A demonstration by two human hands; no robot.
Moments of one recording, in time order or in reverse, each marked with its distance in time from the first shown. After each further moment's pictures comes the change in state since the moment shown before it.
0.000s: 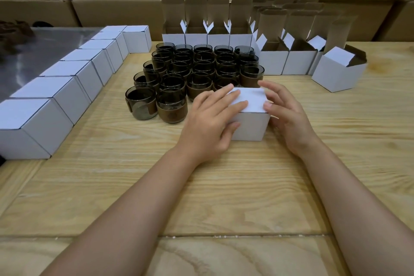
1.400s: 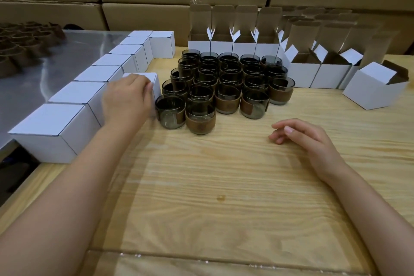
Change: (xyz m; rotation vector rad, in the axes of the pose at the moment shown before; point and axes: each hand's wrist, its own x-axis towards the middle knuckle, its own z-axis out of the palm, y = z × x) left_hand -0.027 -0.156 -0.100 0.574 0.022 -0.511; right_hand -0.001 0.009 0.014 -0.243 -0.046 0.061
